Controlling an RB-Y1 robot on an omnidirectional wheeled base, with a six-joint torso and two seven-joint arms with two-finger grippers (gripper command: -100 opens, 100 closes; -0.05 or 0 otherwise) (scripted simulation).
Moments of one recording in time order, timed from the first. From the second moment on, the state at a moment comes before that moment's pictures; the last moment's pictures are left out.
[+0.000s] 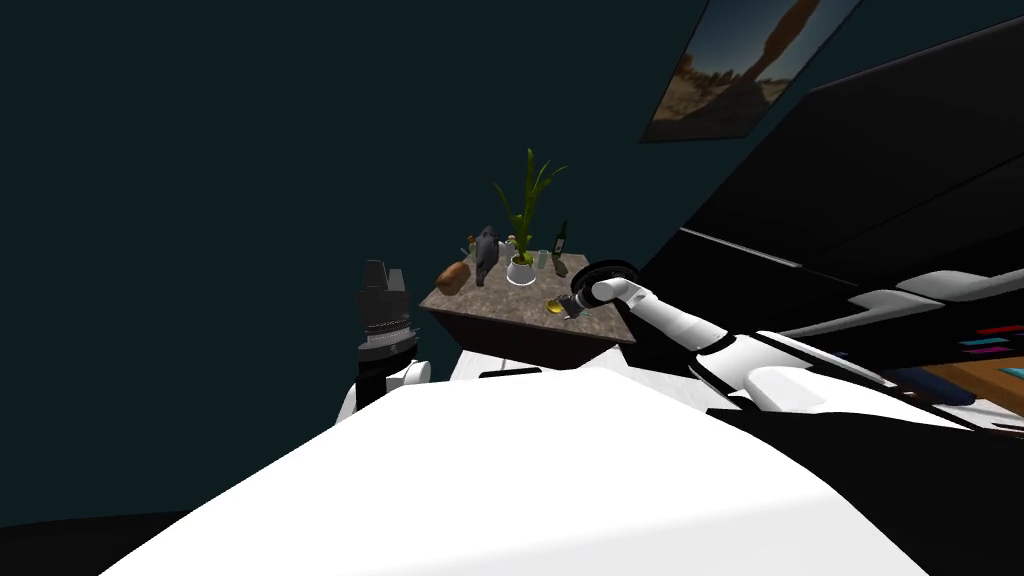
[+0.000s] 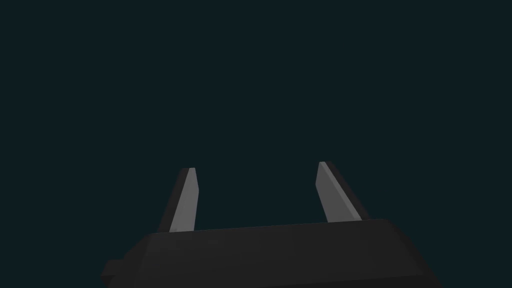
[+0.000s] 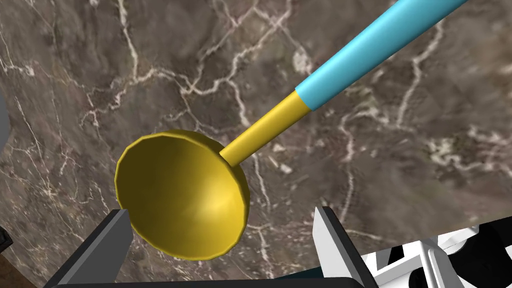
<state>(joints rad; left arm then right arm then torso) 0.52 0.03 0.02 -2.33 -0.10 -0.54 -0.15 -0.35 -1.03 0.45 -1.61 -1.26 1.08 -2.94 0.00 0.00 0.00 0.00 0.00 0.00</state>
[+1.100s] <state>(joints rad) 0.52 0.03 0.02 -2.33 -0.10 -0.54 -0.15 -0.42 -1.15 0.61 -1.38 -1.42 0.88 -2.96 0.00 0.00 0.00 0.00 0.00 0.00</state>
